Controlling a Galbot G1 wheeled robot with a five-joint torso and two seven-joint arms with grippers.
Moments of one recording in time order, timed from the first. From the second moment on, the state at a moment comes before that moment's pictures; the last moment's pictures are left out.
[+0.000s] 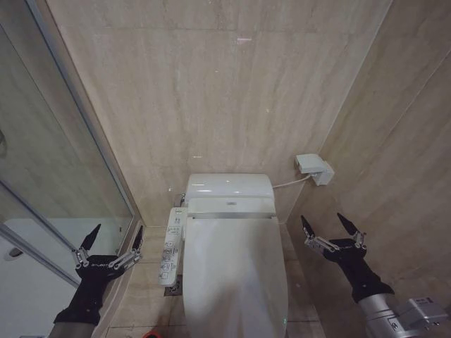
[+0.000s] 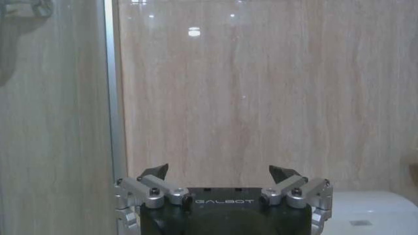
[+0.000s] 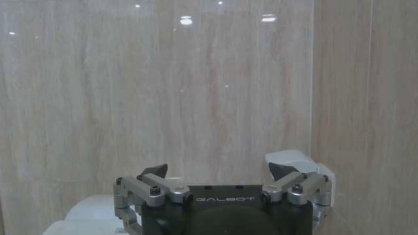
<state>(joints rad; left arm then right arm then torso) 1.91 -1.26 -0.73 -2.50 -0.29 -0.07 -0.07 -1.79 1.44 0.86 2.50 0.37 -0.13 -0.14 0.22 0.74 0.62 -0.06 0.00</state>
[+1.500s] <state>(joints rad) 1.94 -1.27 -0.74 -2.50 -0.26 -0.12 -0.02 -1.79 1.44 0.86 2.50 0.37 -0.13 -0.14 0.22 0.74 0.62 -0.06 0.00</state>
